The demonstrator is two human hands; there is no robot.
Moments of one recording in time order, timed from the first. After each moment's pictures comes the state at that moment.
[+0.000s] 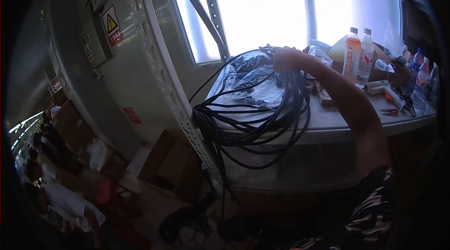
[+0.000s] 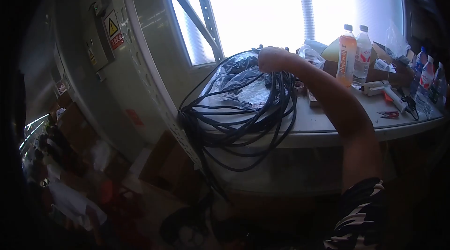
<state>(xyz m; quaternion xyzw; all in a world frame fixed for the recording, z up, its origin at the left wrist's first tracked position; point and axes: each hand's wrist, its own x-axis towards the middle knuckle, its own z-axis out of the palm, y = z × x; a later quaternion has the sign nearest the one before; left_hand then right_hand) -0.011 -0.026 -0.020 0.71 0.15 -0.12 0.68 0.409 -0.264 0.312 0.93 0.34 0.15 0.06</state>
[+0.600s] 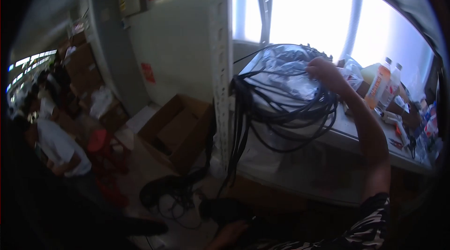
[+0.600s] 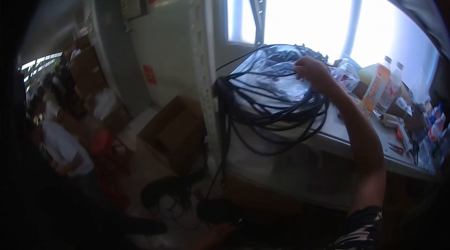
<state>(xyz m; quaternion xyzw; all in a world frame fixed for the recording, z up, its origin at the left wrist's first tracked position) -0.013 -0.008 -0.042 0.83 -0.03 -0.06 0.56 0.353 -0.243 0.280 0.88 0.36 0.20 -0.23</state>
